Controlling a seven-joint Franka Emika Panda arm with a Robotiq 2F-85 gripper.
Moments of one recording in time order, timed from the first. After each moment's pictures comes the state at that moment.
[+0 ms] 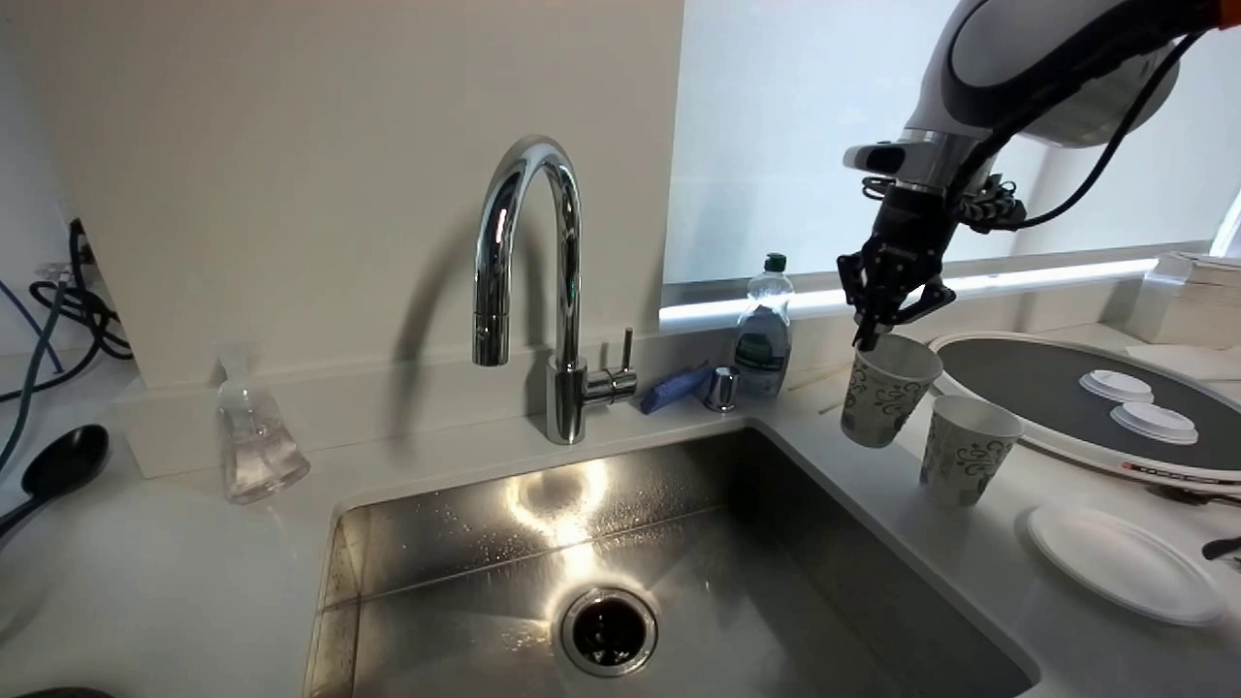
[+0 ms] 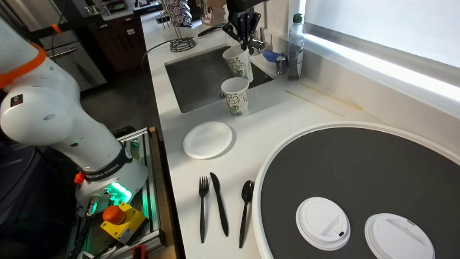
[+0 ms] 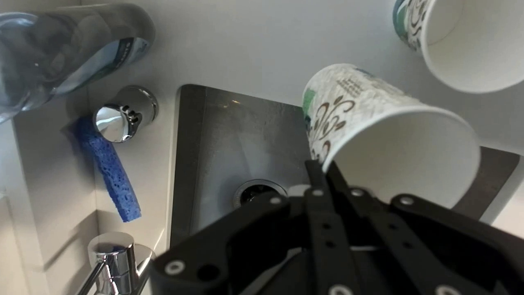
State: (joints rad) arm 0.15 -0.12 -0.03 -2.19 0.14 2.15 -1.72
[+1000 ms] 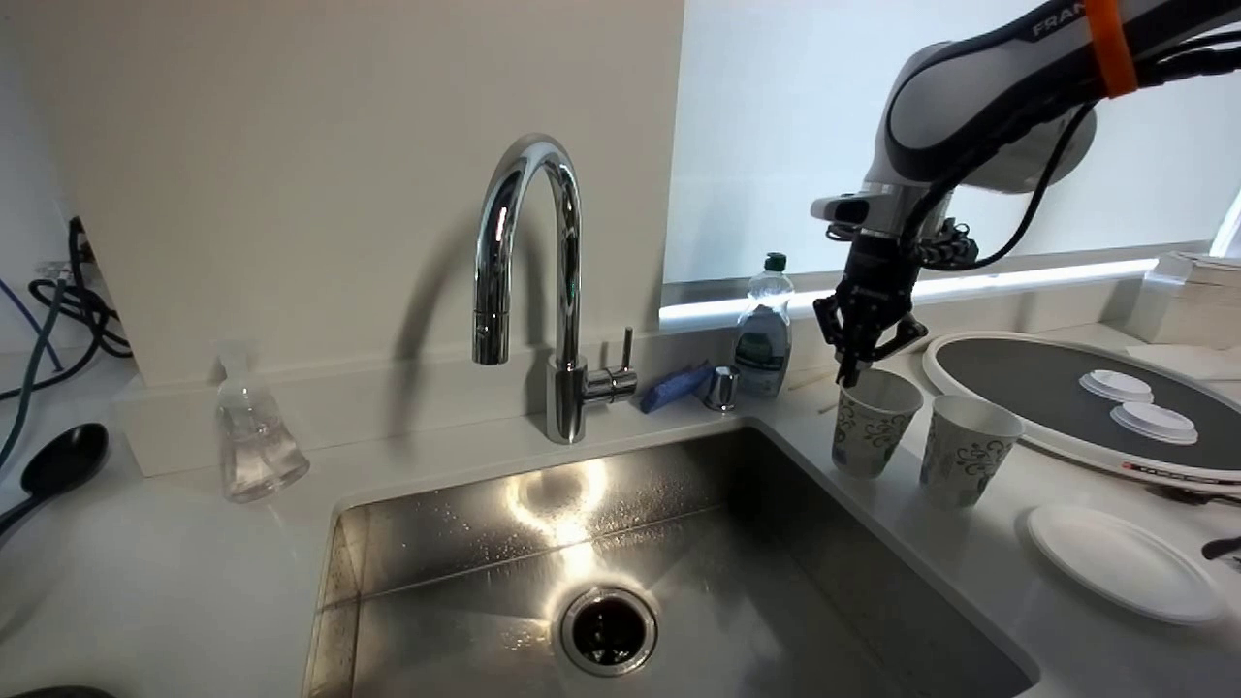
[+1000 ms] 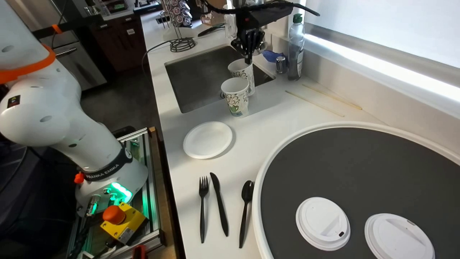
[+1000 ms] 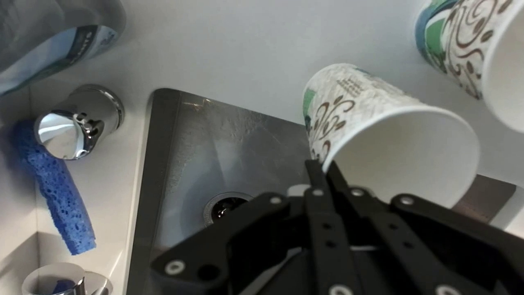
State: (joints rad) arm 0.11 0.03 0.01 -2.13 0.14 2.14 -1.82
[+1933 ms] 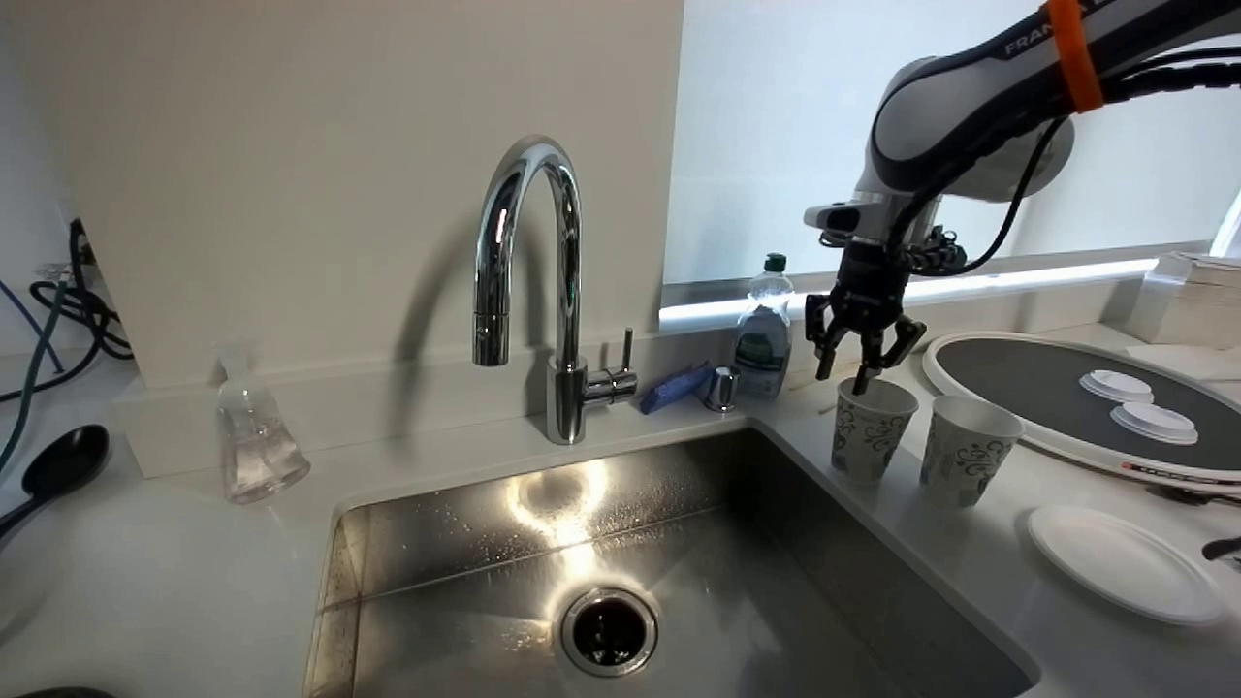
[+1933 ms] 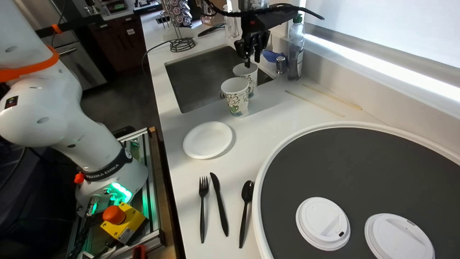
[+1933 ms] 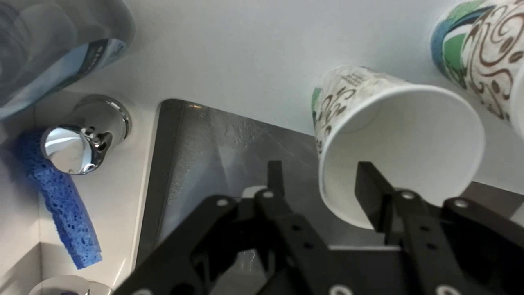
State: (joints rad) arm 0.07 0.08 0.04 -2.09 0.14 2.14 -1.84
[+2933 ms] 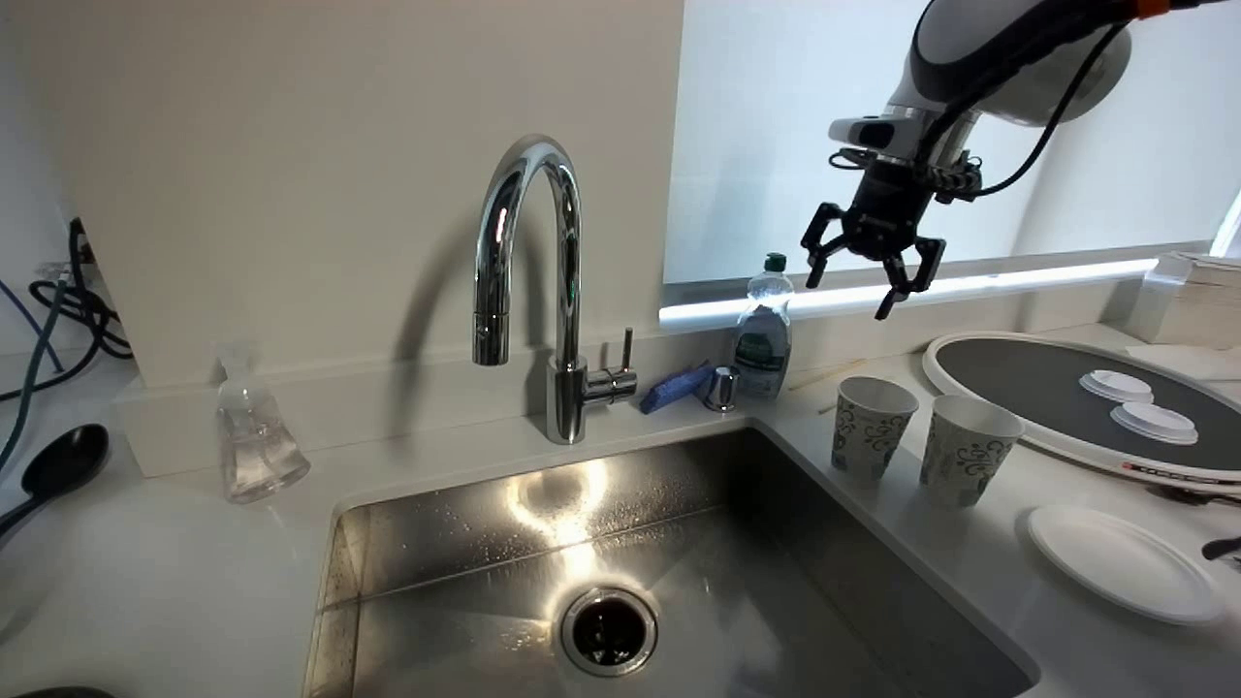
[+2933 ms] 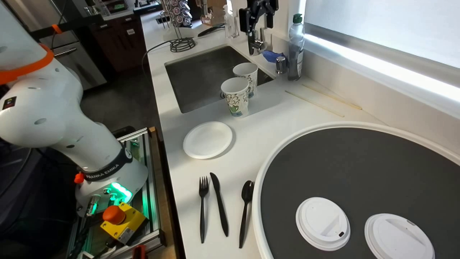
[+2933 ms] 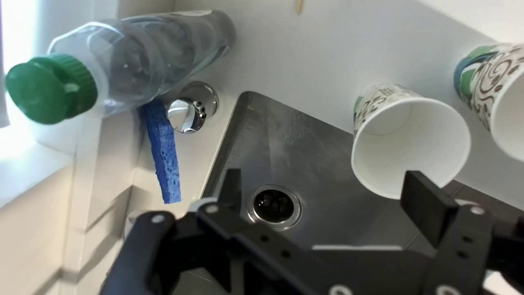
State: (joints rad) arm 0.04 -0.02 0.04 -2.03 0.16 2.14 -1.97
